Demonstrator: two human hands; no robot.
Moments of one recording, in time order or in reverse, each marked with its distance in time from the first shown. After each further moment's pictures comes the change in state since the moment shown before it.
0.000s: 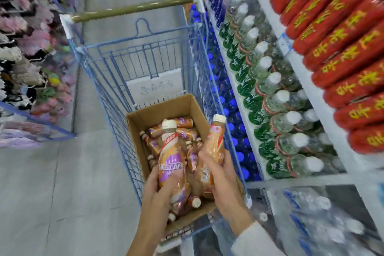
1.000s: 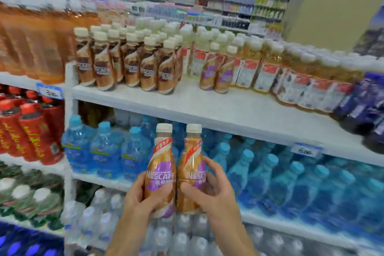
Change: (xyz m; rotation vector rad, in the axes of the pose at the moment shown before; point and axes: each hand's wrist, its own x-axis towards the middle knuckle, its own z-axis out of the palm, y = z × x) left_hand -0.389 -0.123 0.264 0.289 -1.361 0.113; right_hand -0.473 0.047 -0.357 0.295 0.864 -0.799
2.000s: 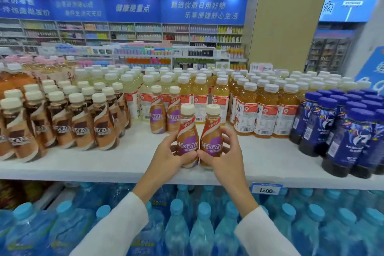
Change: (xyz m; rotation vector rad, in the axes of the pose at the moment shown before) left_hand 0.198 0.046 0.214 0.517 -0.377 0.257; right_hand 0.168 -0.094 -0.151 -0.230 0.324 -0.439
